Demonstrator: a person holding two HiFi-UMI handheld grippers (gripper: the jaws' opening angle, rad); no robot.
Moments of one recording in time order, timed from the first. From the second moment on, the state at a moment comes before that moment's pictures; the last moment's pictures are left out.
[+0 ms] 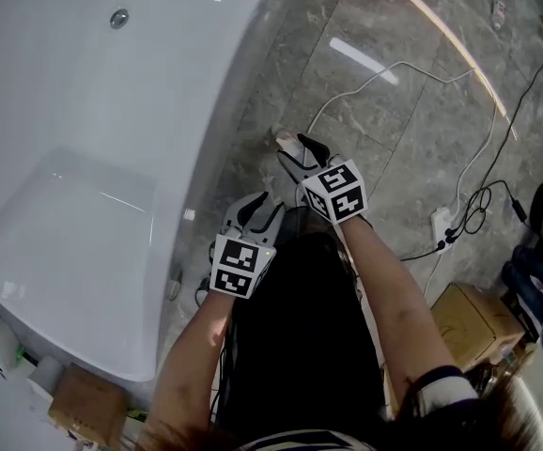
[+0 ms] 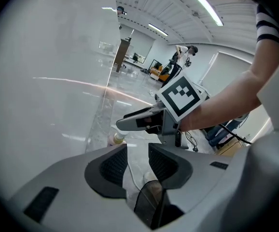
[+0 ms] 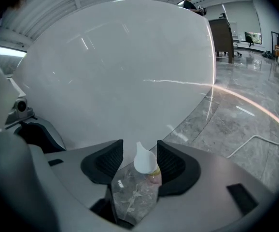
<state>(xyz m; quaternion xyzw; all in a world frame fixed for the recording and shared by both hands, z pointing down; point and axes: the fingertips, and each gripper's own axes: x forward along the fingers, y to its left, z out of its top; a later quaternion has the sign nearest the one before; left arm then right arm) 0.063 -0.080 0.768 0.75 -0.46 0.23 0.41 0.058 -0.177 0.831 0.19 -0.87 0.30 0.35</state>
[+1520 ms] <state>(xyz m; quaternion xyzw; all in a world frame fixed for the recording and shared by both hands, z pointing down) 0.054 -0.120 0.544 0.74 -0.54 0.16 0.37 0.114 -0.162 0.564 0.29 -0.86 0.33 0.24</state>
